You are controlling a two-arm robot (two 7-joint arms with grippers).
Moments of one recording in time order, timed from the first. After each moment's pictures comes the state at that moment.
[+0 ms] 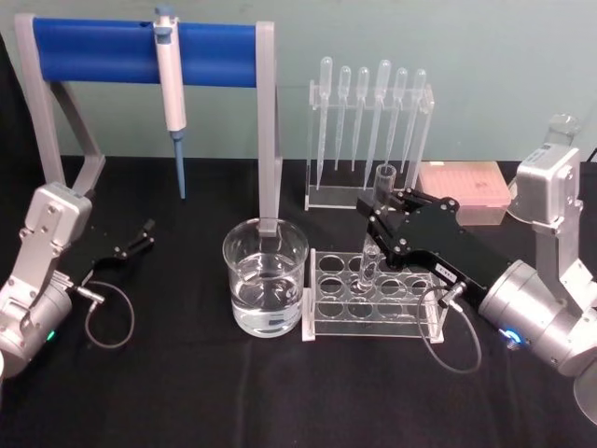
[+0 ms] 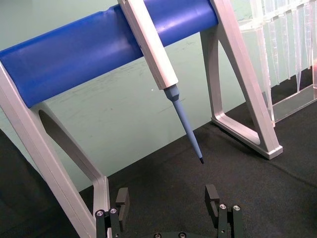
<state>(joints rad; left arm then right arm) -0.20 0.60 0.45 -1.41 -0.25 -0.12 0.03 0.09 0.46 -0.32 -1.76 0.37 0.01 0.38</state>
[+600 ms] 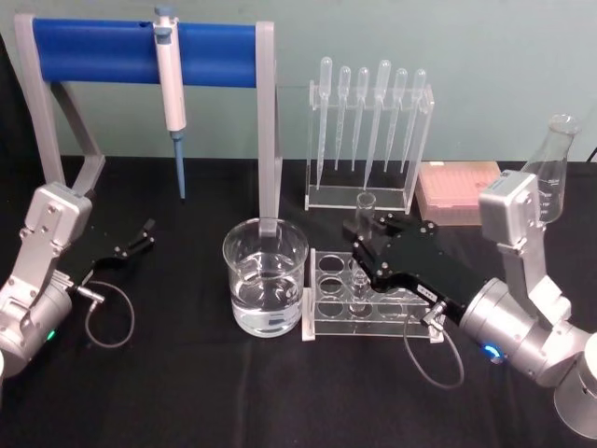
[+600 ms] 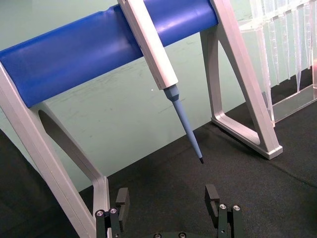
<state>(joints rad) -0.20 0.60 0.45 -1.41 -0.25 -0.12 0.03 0.11 0.43 -0.37 -1.67 0.32 -0.02 0.40</state>
